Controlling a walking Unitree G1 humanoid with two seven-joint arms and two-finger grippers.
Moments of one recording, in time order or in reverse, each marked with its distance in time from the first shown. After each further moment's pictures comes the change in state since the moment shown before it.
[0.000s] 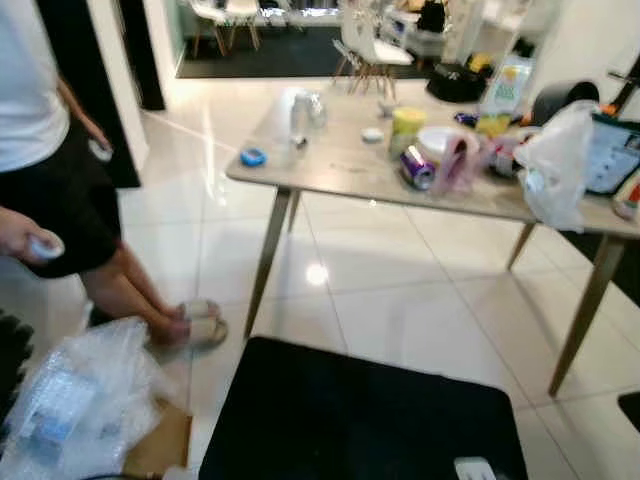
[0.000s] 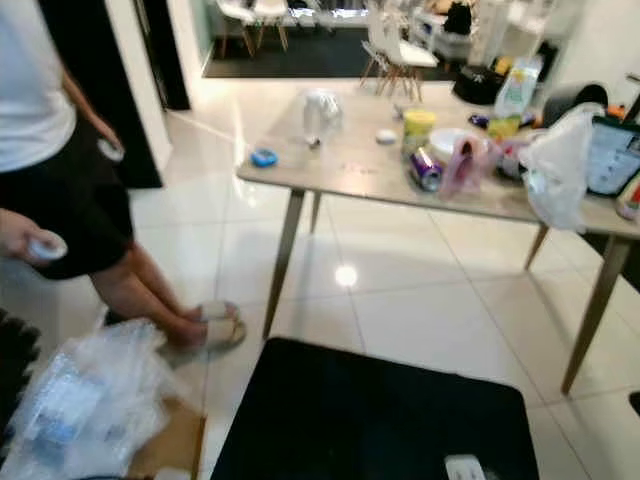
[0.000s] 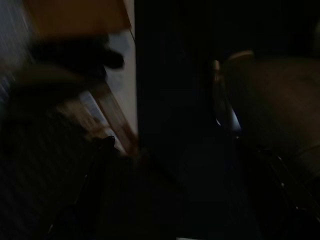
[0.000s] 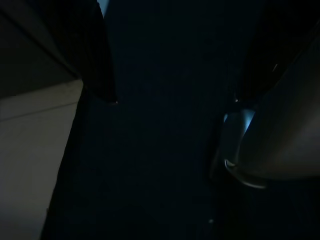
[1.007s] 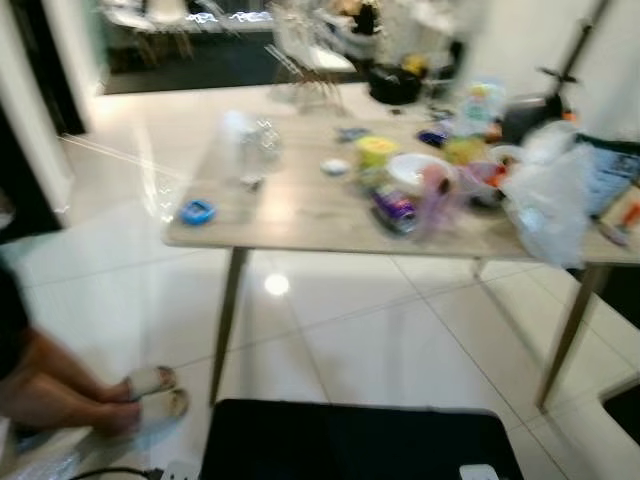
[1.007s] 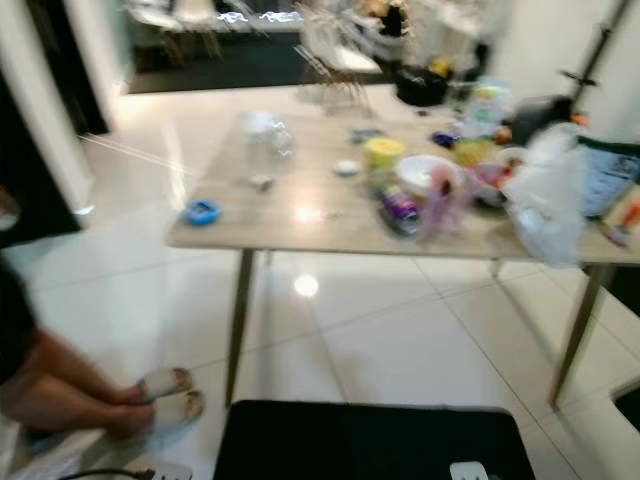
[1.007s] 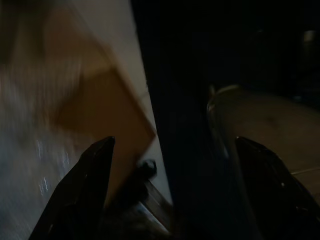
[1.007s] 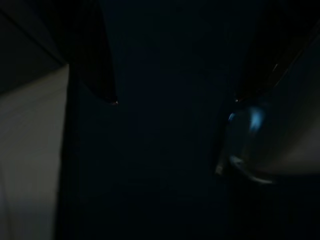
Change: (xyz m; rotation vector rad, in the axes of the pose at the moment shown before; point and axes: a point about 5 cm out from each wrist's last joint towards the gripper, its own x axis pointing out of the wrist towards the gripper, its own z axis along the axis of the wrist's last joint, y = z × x) left arm 0.002 -0.009 0.013 0.009 -0.041 -0.033; right arm -0.002 -0.007 -0.007 -0.010 0.030 -0.016
